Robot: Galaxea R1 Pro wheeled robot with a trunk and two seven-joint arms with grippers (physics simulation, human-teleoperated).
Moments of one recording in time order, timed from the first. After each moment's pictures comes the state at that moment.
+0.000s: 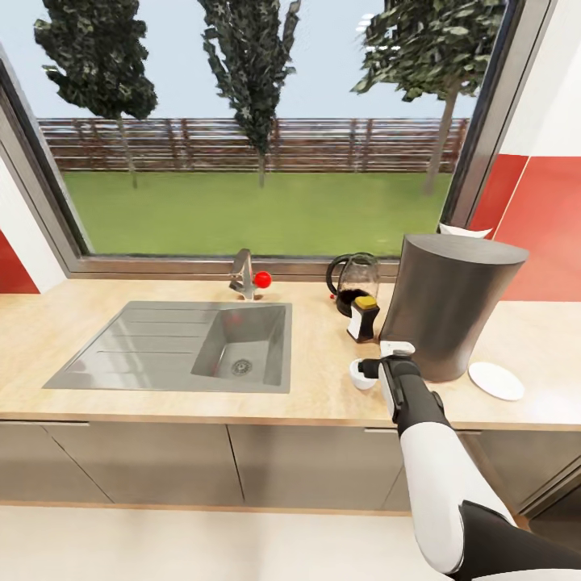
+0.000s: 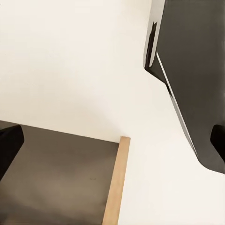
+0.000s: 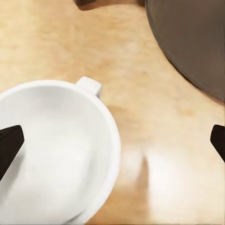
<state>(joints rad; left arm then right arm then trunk) 0.00 0.09 -0.17 -0.02 0.27 0.04 0.09 -0.91 0.17 -0.36 -0.78 0.40 0.65 -0.04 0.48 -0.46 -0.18</state>
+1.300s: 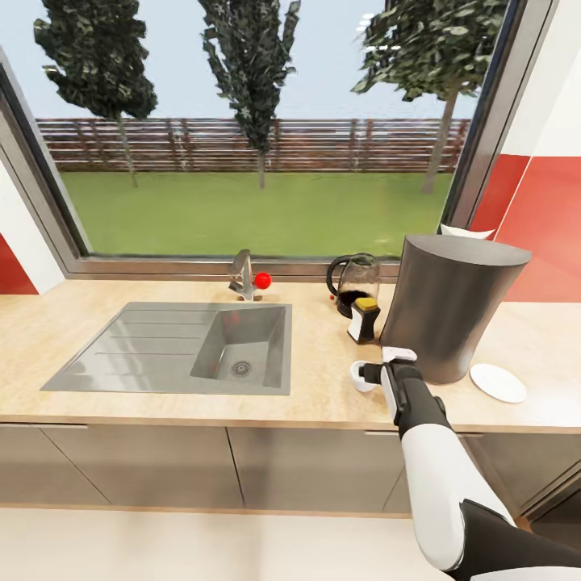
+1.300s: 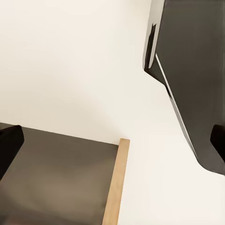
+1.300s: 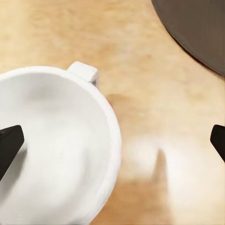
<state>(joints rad) 0.00 0.09 -0.17 -0.02 0.27 0.03 0.09 -0.91 0.17 -0.42 -0.75 0.37 0.65 -0.04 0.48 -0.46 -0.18</state>
